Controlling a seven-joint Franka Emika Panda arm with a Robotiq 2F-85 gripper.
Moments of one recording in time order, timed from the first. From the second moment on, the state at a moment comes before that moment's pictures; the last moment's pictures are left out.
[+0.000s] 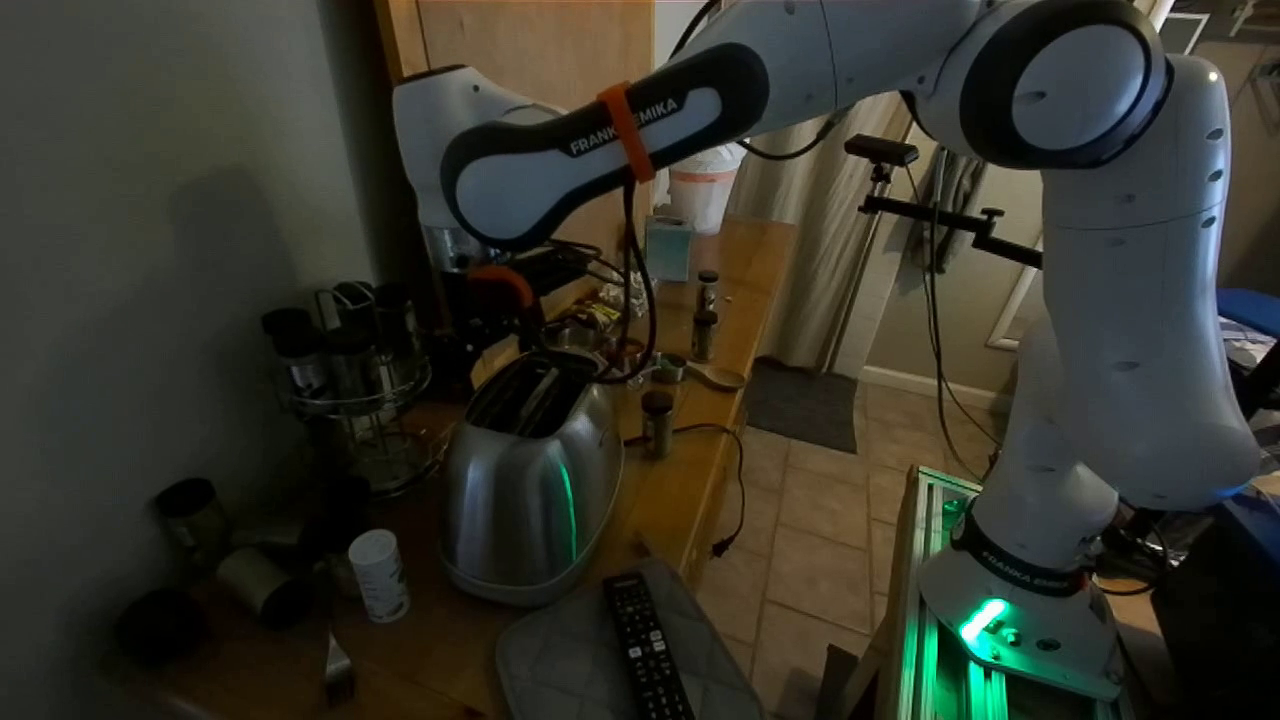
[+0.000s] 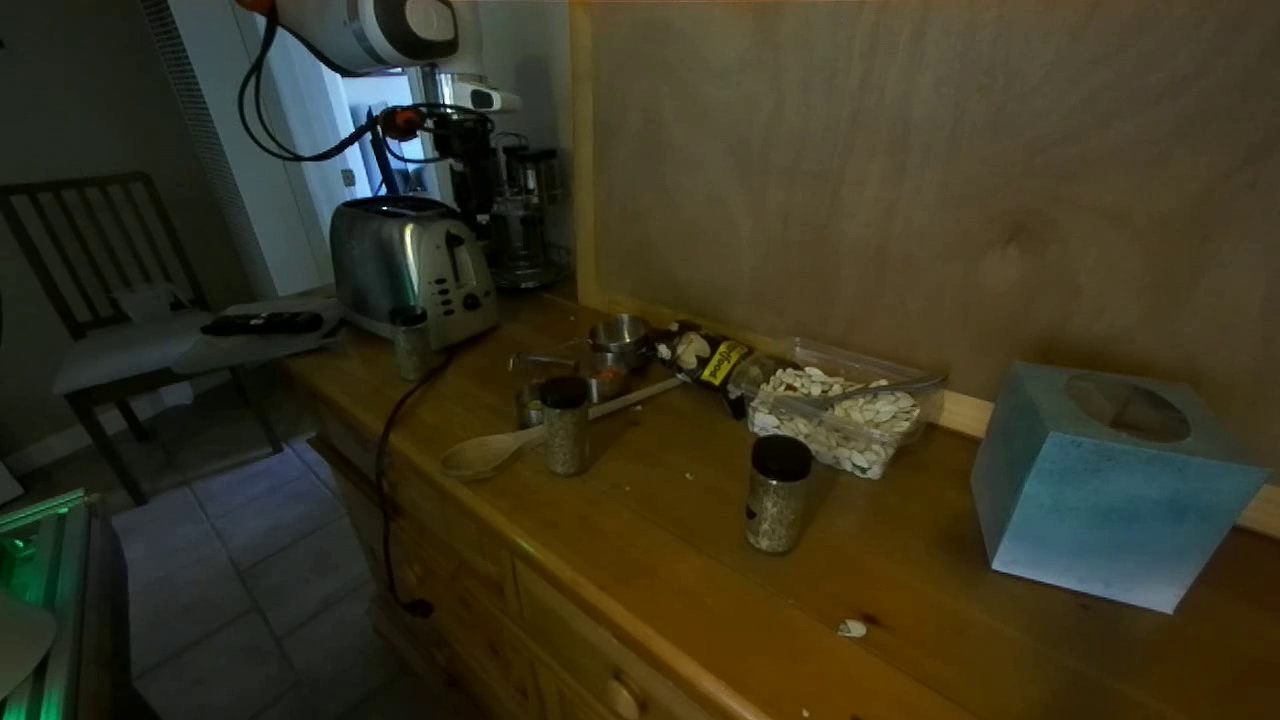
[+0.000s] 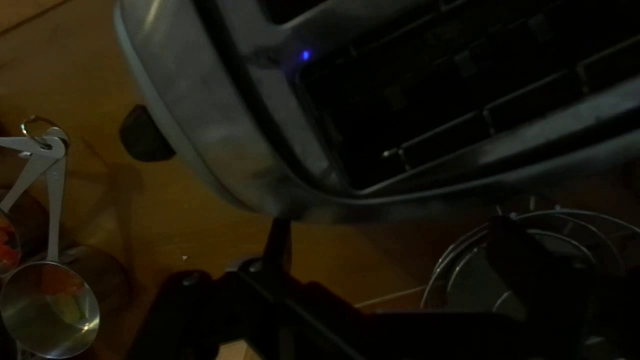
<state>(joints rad) 0.25 0.41 0.06 -1.60 -0.10 1.93 0.59</state>
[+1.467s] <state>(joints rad) 0.18 -0.02 0.04 -1.86 -0.06 1.78 0.60</state>
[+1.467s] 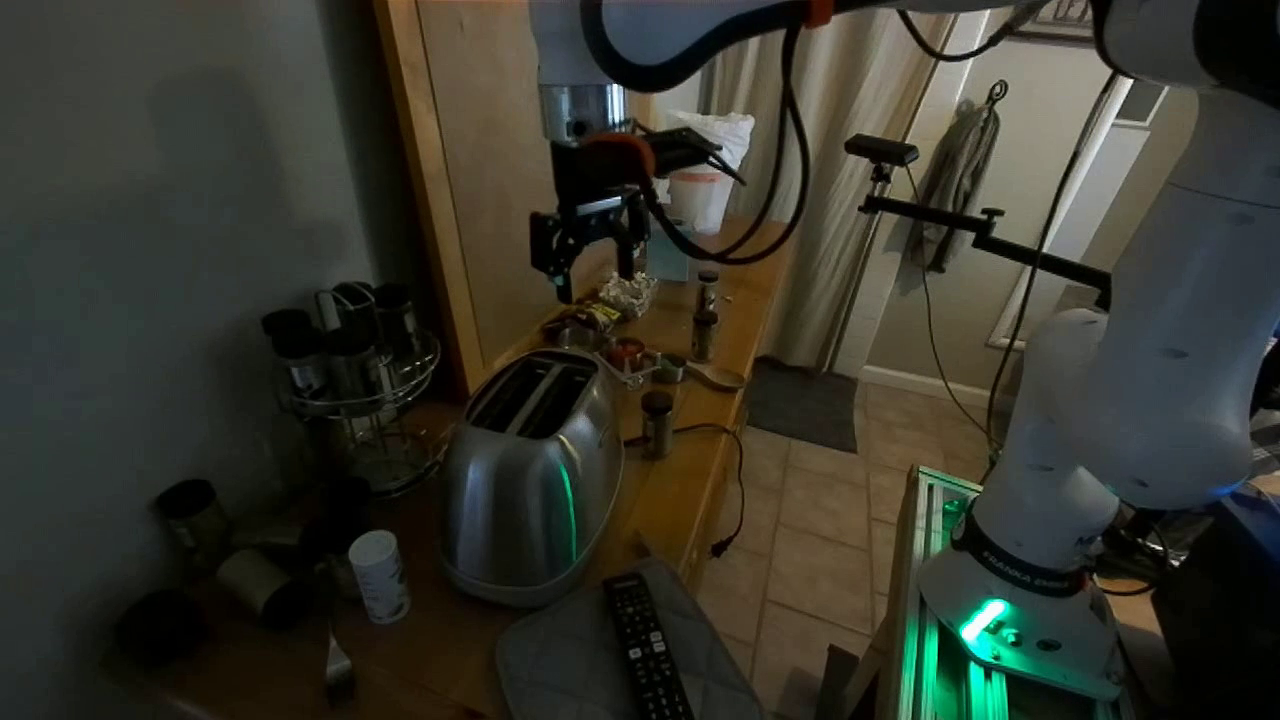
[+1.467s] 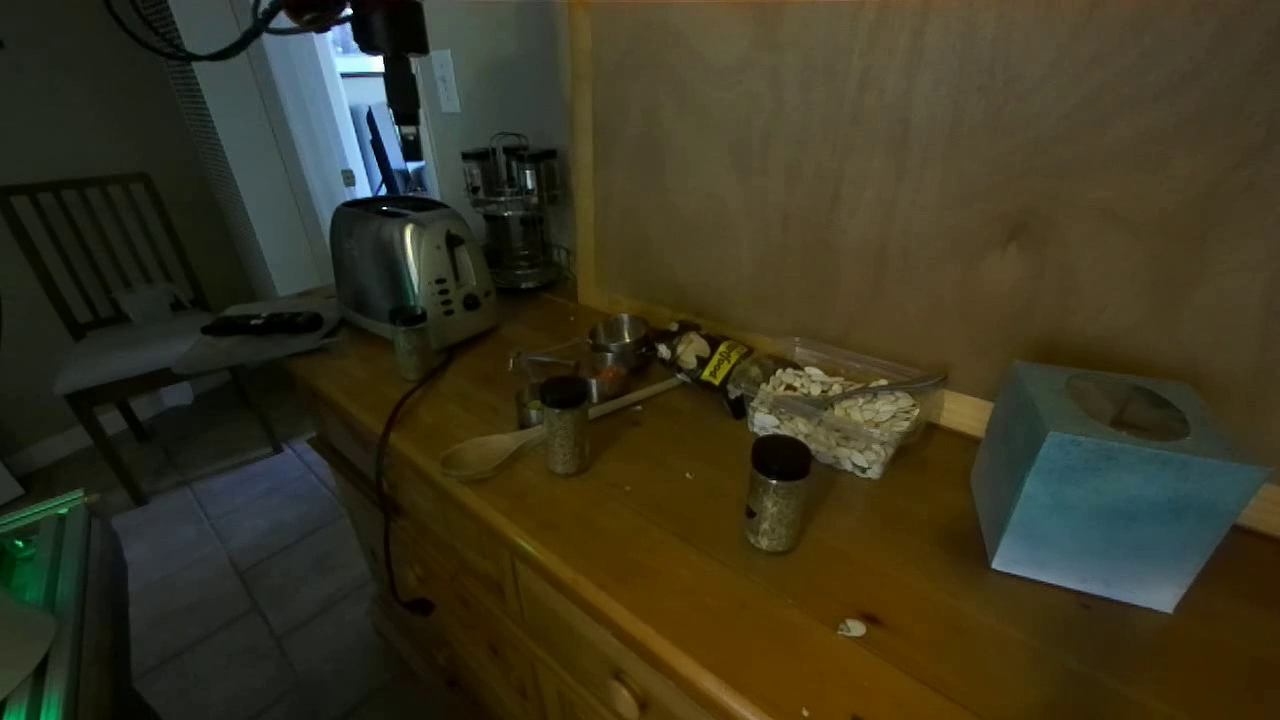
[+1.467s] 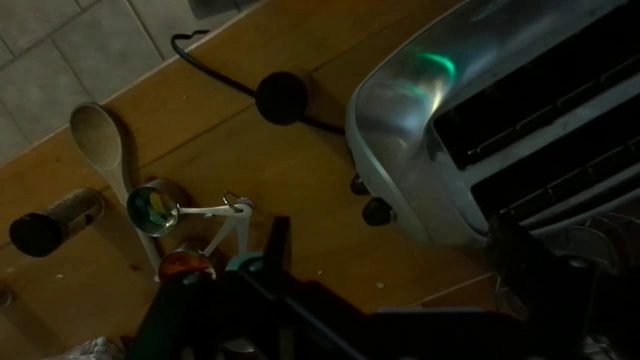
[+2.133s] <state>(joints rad) 0.17 -0.35 0.08 -2.22 0.02 1.90 0.31</state>
